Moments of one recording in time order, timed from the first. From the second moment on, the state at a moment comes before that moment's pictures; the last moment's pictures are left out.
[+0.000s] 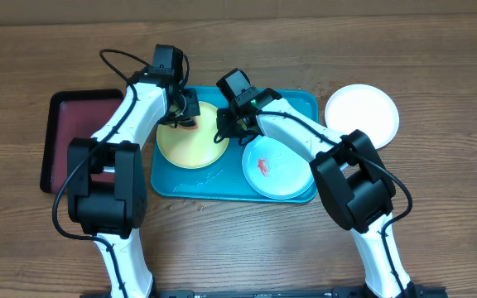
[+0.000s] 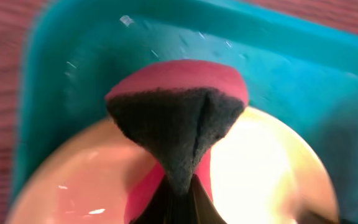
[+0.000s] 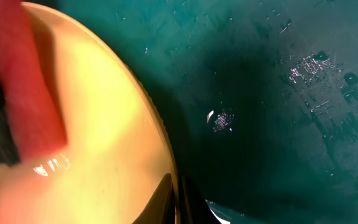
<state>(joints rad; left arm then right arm) -0.14 2.08 1.53 -0.72 0.09 -0.33 0.62 2.29 1.73 -0.61 -0.14 0.54</state>
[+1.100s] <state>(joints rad) -0.17 2.08 1.54 -0.85 0.18 -0.38 0.62 2.29 1.73 -0.61 -0.14 0.54</state>
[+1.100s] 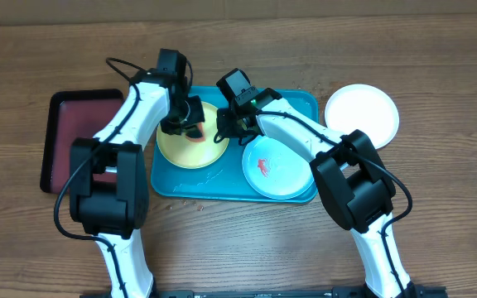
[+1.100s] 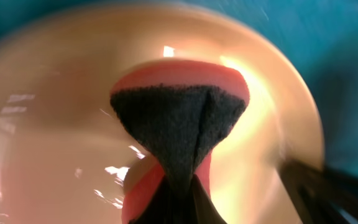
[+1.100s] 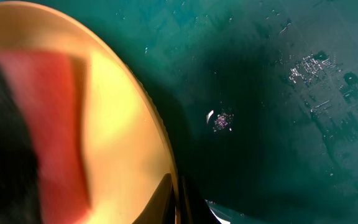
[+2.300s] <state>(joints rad) -0.21 2.09 1.54 -0.87 0.17 -0.36 0.62 2.29 1.73 -0.61 -0.14 0.54</state>
